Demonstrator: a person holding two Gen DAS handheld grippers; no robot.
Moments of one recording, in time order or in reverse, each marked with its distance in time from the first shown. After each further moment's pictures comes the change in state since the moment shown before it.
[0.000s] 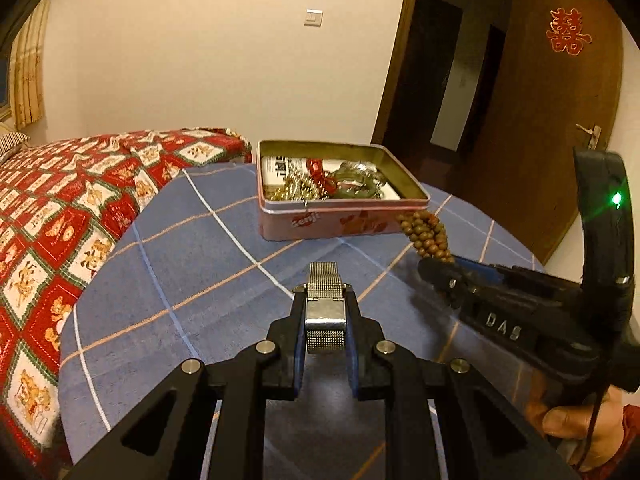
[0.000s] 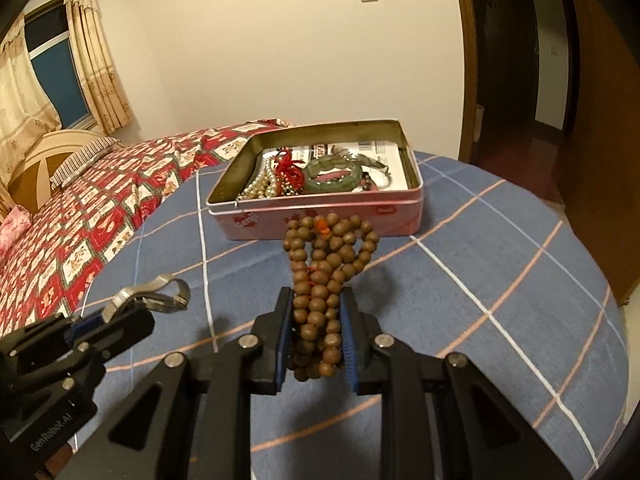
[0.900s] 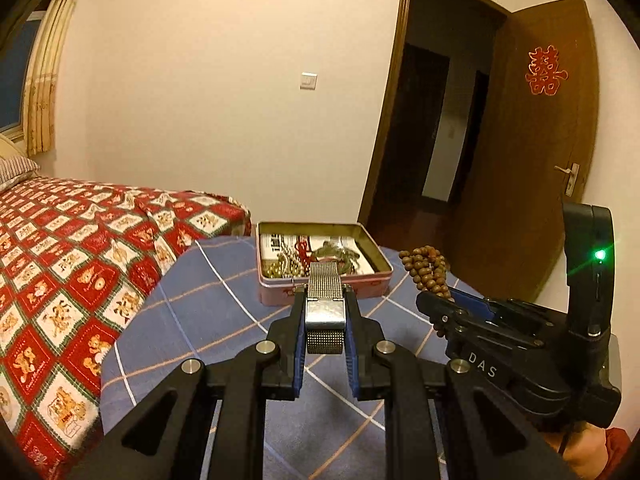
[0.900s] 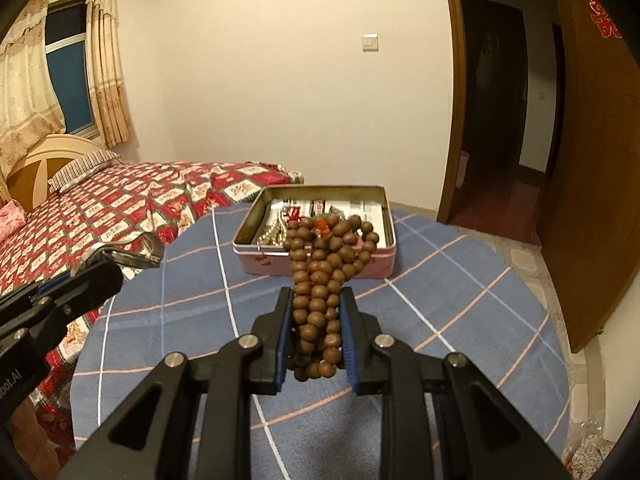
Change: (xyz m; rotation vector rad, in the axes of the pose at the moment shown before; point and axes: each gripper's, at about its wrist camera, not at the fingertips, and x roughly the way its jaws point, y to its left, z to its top) left arm -0.079 -0.014 0.021 -0.001 -0.209 -0.014; right arm -0.067 0.024 0.011 -0.061 -0.154 -0.068
